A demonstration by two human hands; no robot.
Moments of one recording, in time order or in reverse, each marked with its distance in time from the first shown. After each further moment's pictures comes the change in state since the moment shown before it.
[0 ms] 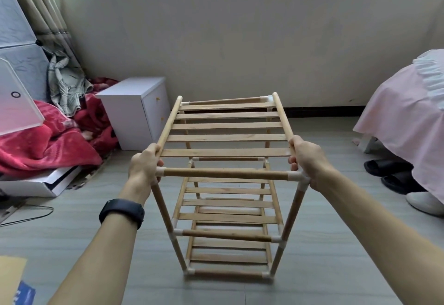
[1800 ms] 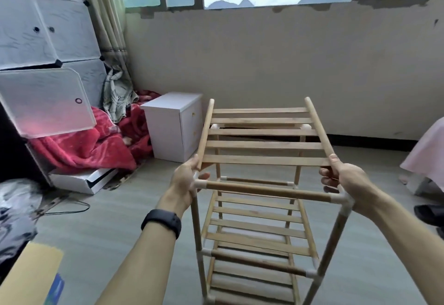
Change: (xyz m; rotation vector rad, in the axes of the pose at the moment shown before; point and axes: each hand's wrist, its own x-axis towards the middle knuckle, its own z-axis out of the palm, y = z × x) left_hand 0.014 -0.003 0.000 -0.446 -0.225 -0.113; right_hand 0.043 -0.010 0.001 0.063 -0.258 -0.033
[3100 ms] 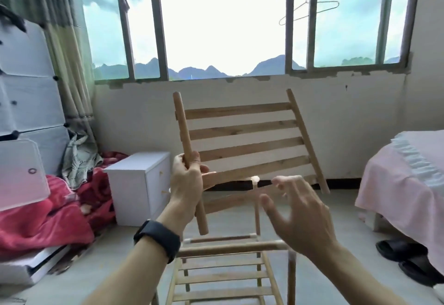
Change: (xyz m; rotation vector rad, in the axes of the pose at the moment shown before) left_hand -0.095 0.090 0.161 0.203 -0.016 0.654; right_hand -0.082 -0.063 0.009 -0.896 0.477 -1.212
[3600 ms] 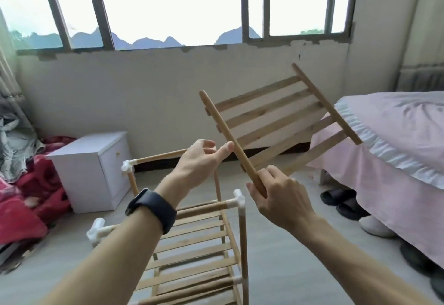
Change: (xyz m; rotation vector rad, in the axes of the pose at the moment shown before) left_hand -0.055 -0.001 0.076 0.484 -0.658 -0.054; right_hand -0.055 0.038 -0.045 -0.151 -0.253 0.143
